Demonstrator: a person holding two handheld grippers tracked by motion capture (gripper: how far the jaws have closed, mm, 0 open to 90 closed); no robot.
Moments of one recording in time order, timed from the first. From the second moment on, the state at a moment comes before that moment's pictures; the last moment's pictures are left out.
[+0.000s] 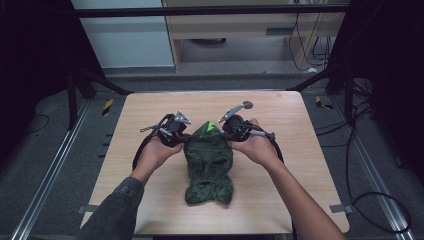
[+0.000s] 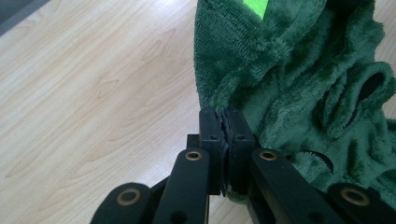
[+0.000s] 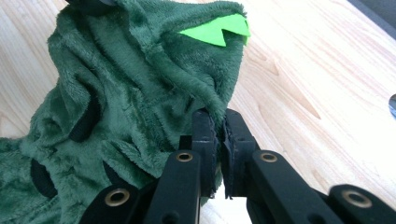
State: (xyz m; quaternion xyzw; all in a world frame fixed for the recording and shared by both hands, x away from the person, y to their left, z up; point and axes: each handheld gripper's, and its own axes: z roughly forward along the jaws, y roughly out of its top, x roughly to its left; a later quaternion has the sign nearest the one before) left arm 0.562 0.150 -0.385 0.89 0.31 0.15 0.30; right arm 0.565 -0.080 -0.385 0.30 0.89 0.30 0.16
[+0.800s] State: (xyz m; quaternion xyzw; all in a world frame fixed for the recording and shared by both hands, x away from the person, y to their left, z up) left arm 0.566 0.147 -0.377 0.88 0.31 0.17 0.31; right arm 0.569 -0.084 -0.378 0.30 0.88 0.32 0.17
